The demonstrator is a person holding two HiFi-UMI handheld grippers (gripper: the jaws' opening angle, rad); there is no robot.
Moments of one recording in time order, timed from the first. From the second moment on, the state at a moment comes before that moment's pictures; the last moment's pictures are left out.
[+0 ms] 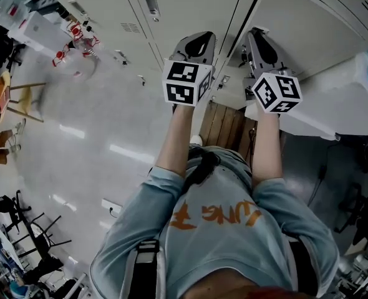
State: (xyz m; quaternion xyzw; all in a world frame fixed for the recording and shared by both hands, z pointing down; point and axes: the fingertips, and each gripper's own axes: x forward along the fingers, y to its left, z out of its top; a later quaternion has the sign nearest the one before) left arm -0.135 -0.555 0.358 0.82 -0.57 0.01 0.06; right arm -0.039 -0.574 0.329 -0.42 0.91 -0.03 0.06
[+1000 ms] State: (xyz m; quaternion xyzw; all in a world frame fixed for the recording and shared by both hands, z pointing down) left arm -0.155 -0.583 0.360 0.82 -0.56 -0.01 0.07; right arm -0.036 -0.602 0.338 -0.46 0.89 -0.03 0.07
